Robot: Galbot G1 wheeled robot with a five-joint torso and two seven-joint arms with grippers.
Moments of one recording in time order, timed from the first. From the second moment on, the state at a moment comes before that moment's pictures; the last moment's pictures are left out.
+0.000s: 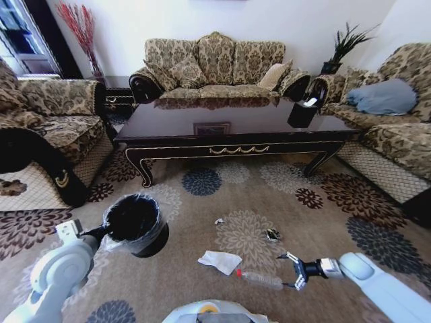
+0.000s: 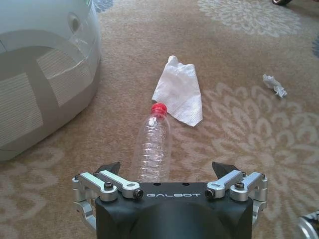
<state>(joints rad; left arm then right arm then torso) 1.54 -1.00 -0.88 -2.29 -1.21 0.74 -0.79 -1.24 0.65 0.29 1.21 0.09 0.52 -1.06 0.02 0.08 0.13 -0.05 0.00</state>
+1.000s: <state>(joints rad) 1.55 -0.99 -0.88 -2.28 -1.20 0.74 -0.79 -1.18 0.84 0.30 0.98 -0.05 0.60 -1.04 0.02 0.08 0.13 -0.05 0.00</state>
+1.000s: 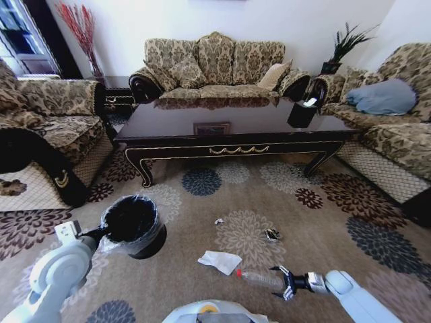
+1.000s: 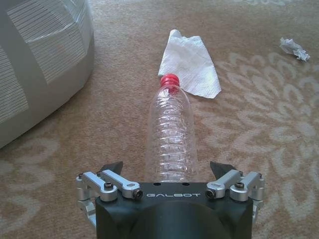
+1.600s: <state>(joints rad) 1.54 -0.99 -0.87 -2.28 -1.20 0.74 -0.79 -1.20 0.85 0.33 0.98 -0.06 0.61 -1.04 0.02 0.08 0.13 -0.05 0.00</state>
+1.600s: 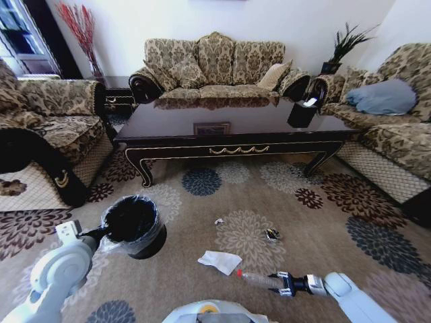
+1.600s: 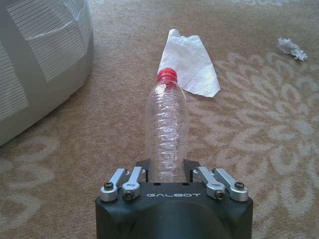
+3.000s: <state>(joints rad) 1.42 -0.90 -0.48 -2.19 -1.14 0.65 -0.56 -1.07 0.66 0.21 1.79 0.69 0.53 -0.45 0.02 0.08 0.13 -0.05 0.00</state>
